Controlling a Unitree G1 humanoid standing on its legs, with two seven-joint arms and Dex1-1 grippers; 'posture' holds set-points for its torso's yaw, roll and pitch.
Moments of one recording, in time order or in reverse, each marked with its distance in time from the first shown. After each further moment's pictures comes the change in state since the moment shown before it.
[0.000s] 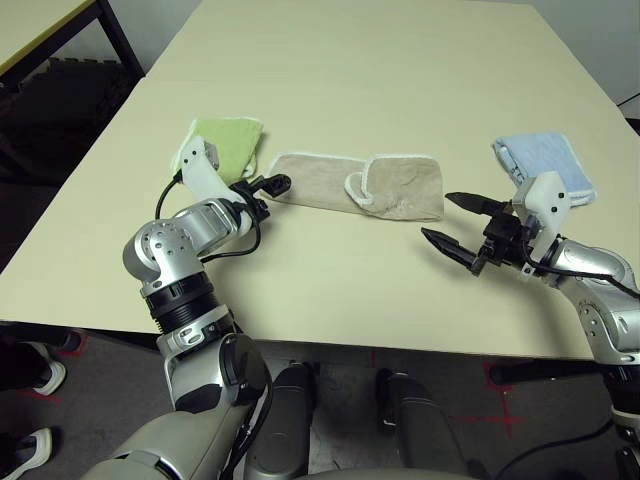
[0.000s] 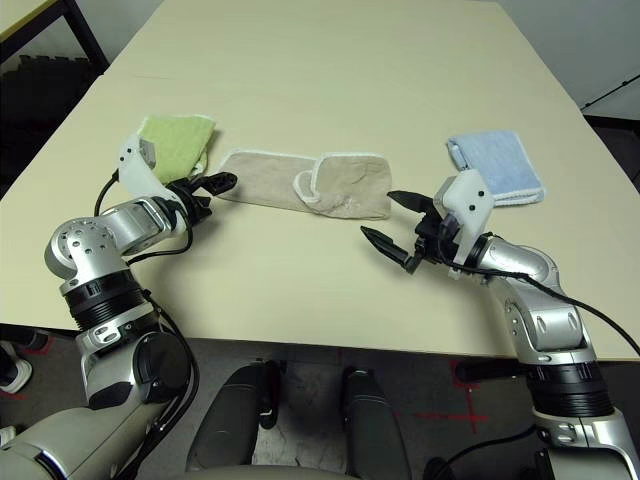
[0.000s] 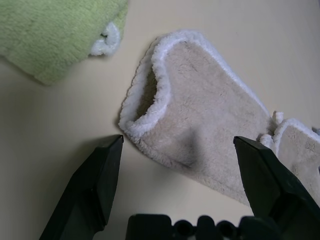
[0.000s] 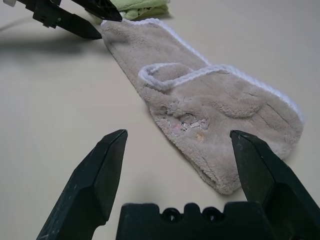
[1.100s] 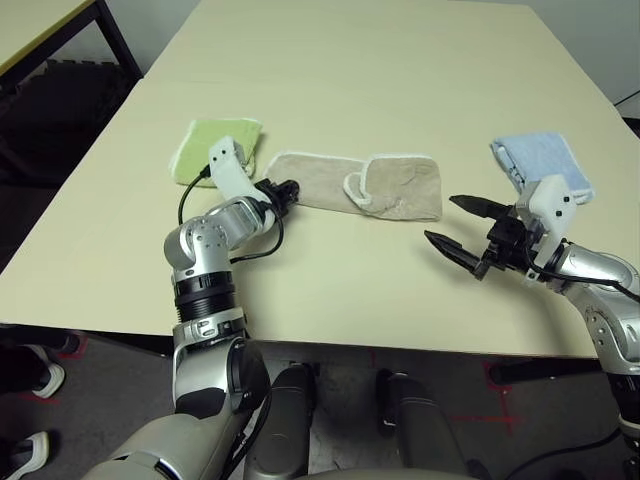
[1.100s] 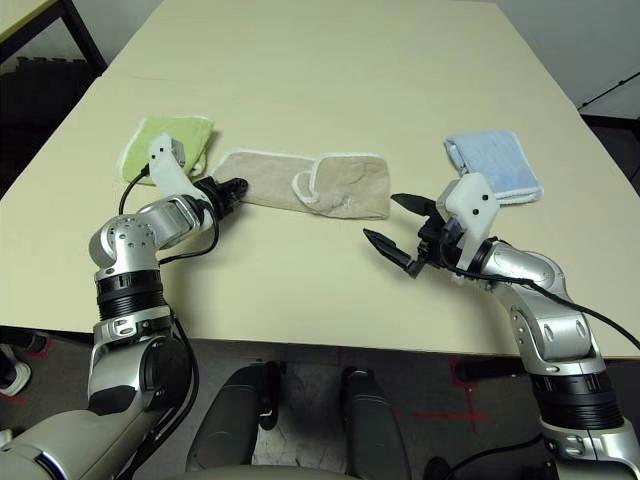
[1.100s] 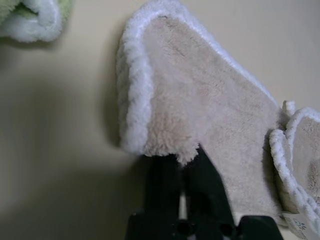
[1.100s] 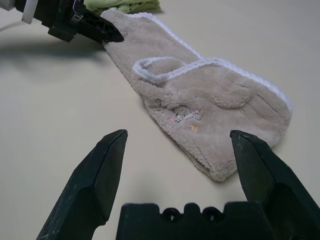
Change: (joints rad) left arm 0.019 0.014 -0.162 0.149 0.011 -0.207 -0.023; right arm 0.025 -0.014 -0.009 -0.043 0.009 0.029 -0.033
